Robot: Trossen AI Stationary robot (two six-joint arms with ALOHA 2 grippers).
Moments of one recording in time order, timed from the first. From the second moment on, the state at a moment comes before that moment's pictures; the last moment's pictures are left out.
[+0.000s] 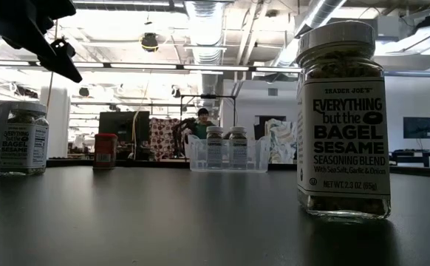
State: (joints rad) left arm -0.20 0.58 0.66 -0.78 -0.20 -0.25; right arm 0.91 1.51 1.06 -1.01 0.05 0.97
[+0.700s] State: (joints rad) left arm -0.20 0.58 0.66 -0.78 -0.20 -0.26; right arm 0.91 1.51 1.06 -1.02 0.03 0.98
